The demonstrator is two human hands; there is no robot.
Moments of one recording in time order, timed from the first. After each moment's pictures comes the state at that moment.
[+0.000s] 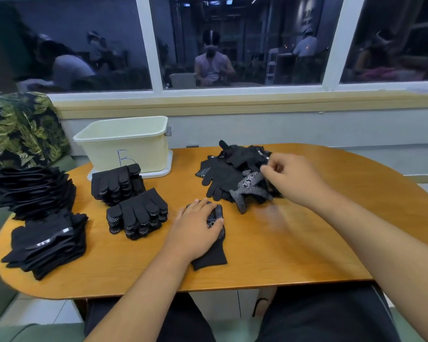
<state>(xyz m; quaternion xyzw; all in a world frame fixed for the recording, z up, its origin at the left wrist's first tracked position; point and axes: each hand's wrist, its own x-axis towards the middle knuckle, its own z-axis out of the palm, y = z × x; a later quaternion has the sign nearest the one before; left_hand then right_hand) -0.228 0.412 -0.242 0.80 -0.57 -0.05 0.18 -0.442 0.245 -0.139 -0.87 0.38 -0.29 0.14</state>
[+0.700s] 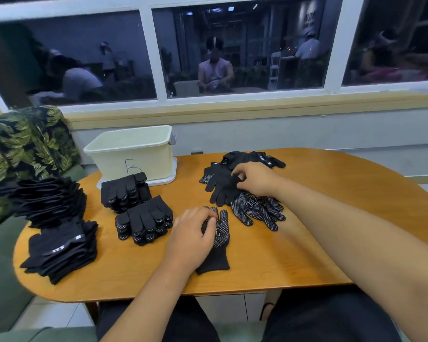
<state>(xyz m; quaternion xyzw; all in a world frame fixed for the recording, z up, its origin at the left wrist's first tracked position) -0.234 0.441 -0.235 0.75 -0.56 0.04 0.34 -0.358 0.212 -0.150 -0.92 0.34 -0.11 0.14</state>
